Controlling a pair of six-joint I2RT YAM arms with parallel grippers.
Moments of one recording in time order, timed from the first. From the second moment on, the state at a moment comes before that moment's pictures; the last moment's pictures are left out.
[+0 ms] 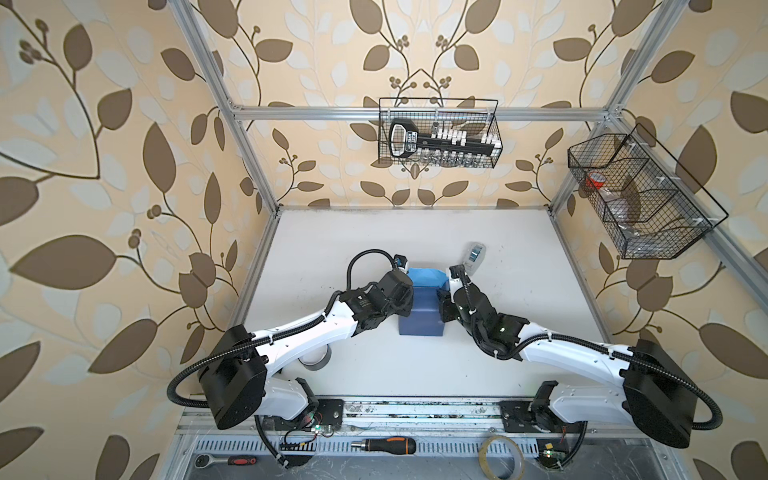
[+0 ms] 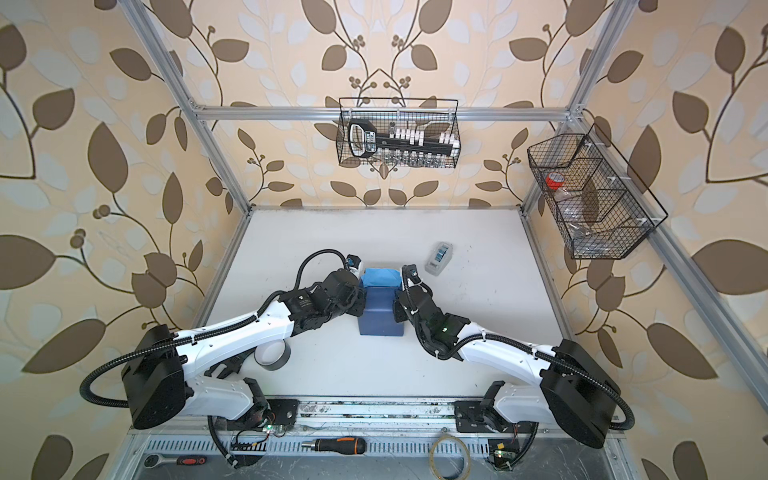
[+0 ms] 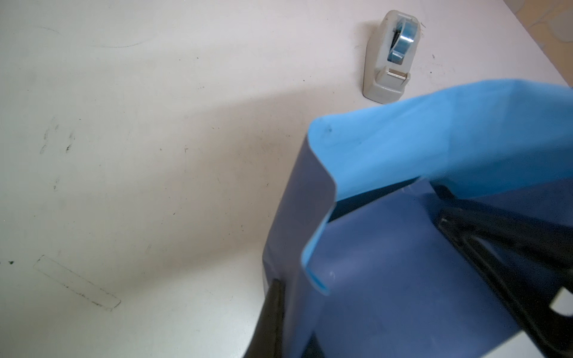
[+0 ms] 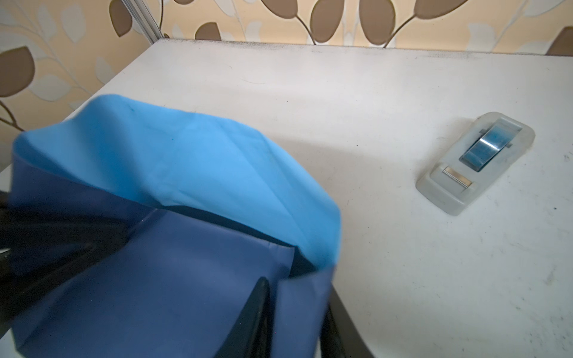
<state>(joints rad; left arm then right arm) -0.84 1.36 0.92 -0.35 -0.26 -0.47 0.84 1.27 0.63 0.07 0.42 0.38</state>
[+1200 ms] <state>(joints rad) -0.84 1.36 0.92 -0.34 -0.27 -0.47 0.45 1.14 0.63 -0.01 -0.30 0.48</state>
